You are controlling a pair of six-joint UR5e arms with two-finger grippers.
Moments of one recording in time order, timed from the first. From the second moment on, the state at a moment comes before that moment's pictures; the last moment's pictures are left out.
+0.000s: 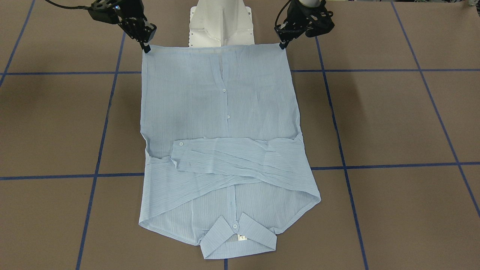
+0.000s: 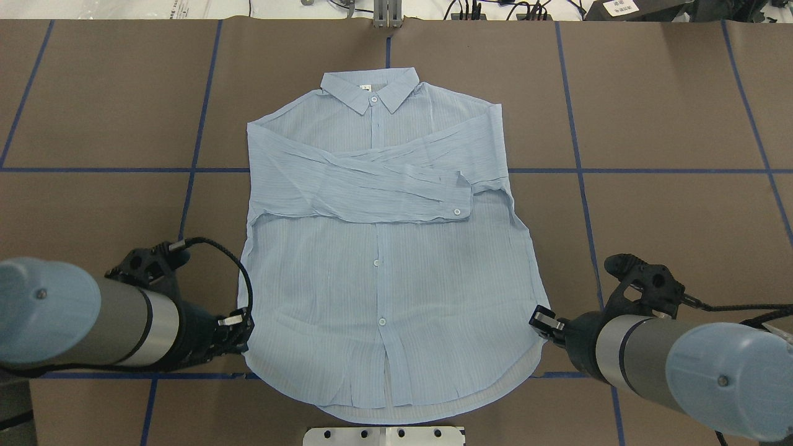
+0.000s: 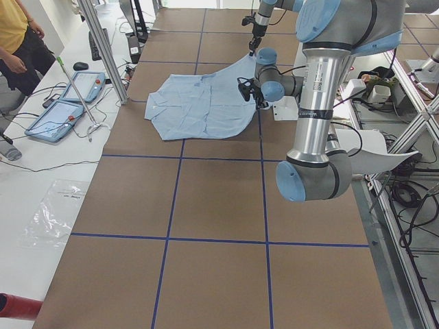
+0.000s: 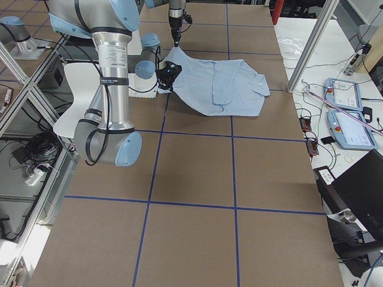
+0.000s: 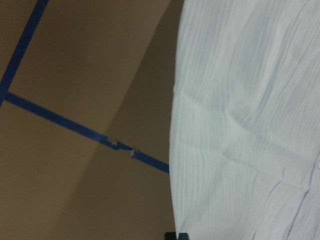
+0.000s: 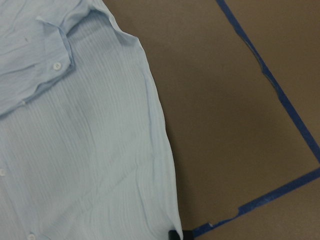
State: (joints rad) left arm -0.40 -1.79 -2.28 -1.63 -1.88 -1.79; right arm 0.24 -1.50 2.41 -1.58 1.51 1.94
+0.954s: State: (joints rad) left arm -0.72 -1.96 -1.94 -1.74 -1.93 -1.56; right arm 0.61 -1.21 2.05 -1.57 1.65 1.68
